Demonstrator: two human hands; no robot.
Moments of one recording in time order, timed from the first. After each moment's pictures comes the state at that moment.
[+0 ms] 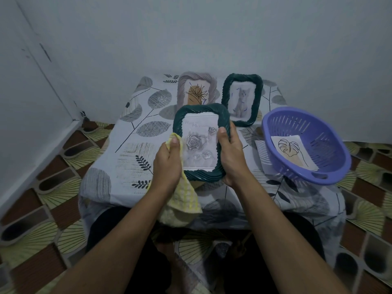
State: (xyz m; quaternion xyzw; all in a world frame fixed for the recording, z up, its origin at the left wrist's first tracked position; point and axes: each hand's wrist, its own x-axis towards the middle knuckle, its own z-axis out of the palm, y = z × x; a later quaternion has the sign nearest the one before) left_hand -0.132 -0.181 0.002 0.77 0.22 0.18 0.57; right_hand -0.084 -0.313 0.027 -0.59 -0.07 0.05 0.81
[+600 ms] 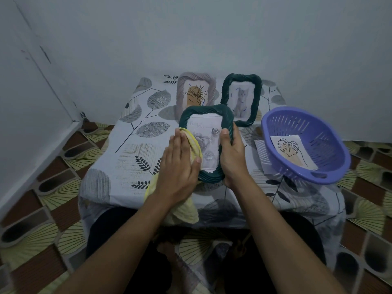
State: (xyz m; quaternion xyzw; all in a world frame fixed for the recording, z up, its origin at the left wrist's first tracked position) left_hand -0.136 -0.185 -0.023 0.95 -0.01 0.18 0.24; right_hand -0.083 -0.316 0.021 -0.62 -0.06 -0.01 0.78
